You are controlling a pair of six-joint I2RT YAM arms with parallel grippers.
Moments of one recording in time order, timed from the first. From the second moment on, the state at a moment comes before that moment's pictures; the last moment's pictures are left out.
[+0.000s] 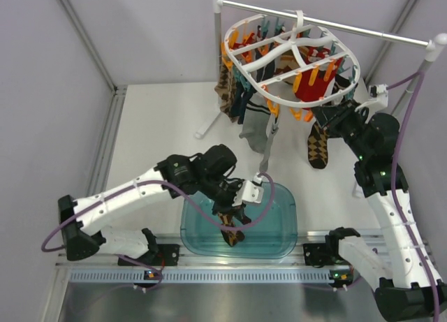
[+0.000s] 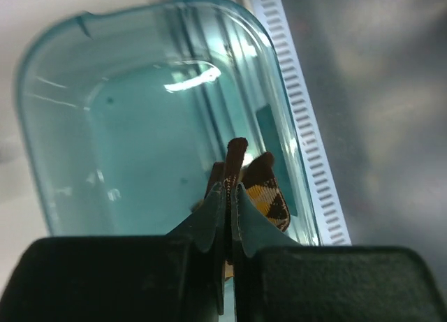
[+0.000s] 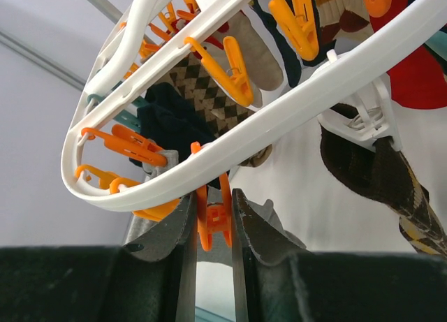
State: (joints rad) left arm -1.09 1.24 1.27 -0.86 0.59 0.49; right arm 0.12 0.85 1.00 -0.20 -0.20 0.67
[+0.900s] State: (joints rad) left arm -1.34 1.56 0.88 0.00 -0.10 0.36; right arm 0.12 0.84 0.99 -0.20 -0.20 0.66
